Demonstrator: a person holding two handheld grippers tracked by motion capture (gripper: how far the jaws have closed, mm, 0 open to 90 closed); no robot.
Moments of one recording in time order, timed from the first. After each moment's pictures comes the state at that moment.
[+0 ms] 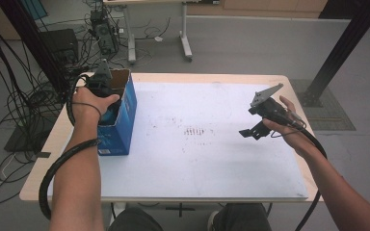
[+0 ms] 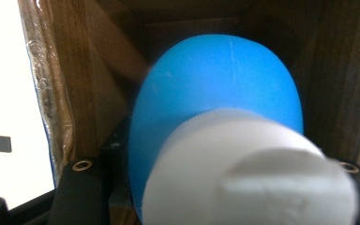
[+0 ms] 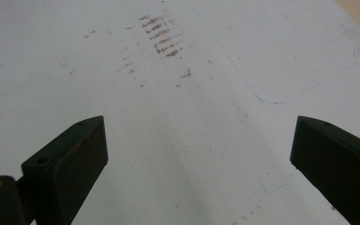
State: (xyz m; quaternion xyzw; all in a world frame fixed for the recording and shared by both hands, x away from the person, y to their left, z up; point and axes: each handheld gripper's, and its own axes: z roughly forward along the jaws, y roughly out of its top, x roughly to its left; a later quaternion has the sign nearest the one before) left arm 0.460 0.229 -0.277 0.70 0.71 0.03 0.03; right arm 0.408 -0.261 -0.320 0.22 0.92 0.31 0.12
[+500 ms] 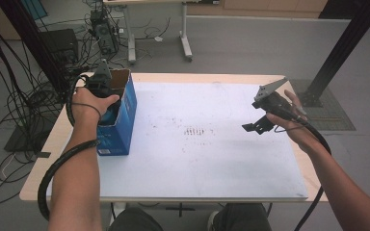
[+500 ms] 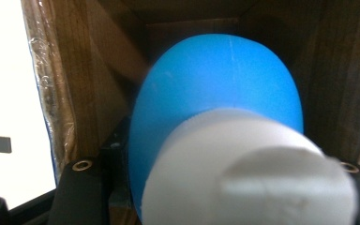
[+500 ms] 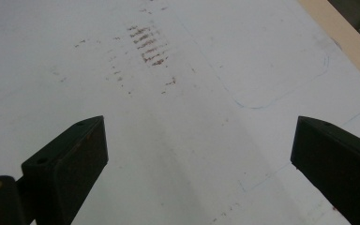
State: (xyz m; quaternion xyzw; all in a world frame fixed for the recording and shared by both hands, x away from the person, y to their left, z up) left arm 0.460 0.230 -0.277 0.70 0.71 0.03 0.03; right arm 0.412 -0.266 -0.302 0.22 0.91 0.31 0.14
